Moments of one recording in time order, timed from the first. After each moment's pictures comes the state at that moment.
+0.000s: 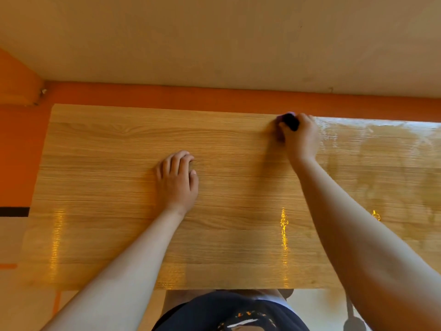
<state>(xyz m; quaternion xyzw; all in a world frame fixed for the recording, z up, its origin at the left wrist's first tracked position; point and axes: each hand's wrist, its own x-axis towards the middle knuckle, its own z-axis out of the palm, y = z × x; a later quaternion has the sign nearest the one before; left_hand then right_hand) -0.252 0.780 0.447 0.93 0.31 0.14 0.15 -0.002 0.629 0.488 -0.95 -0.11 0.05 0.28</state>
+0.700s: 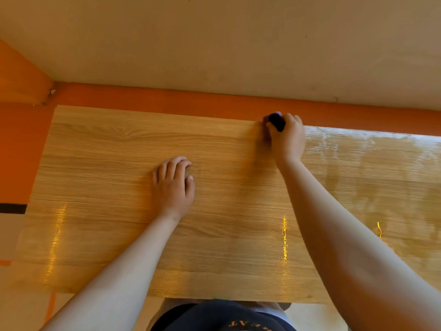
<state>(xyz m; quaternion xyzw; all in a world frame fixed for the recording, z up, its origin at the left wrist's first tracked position) -0.253 0.779 0.446 0.92 0.33 0.14 0.15 0.002 0.659 0.479 -0.94 -0.14 0.05 0.30</state>
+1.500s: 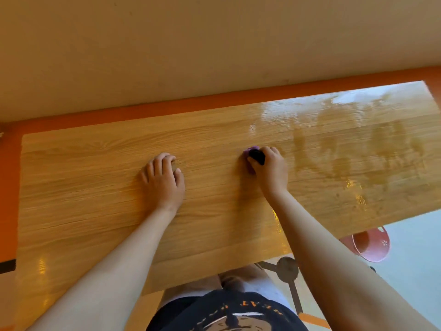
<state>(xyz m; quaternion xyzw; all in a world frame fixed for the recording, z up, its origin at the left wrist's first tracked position) -0.257 0.784 0.447 0.93 0.30 0.13 0.17 -0.122 0.579 0.490 -0.96 -0.08 0.05 0.28</state>
